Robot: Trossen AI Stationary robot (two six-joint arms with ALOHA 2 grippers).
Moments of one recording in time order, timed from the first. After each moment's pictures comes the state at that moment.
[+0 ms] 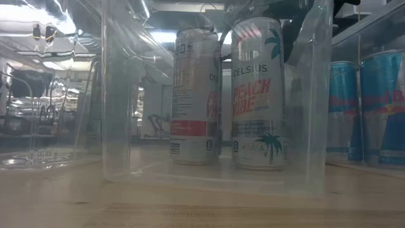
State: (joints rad) left arm -0.03 1.03 1.48 -1.38 -0.01 -0.50; right arm 0.18 1.63 1.13 -0.89 0.95 -0.58
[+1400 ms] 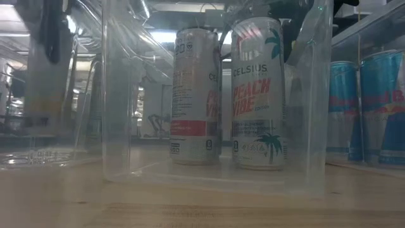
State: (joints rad) left arm -0.44 1.30 1.11 -1.26 -0.30 -0.94; right arm 0.18 1.63 1.13 -0.86 0.95 -0.59
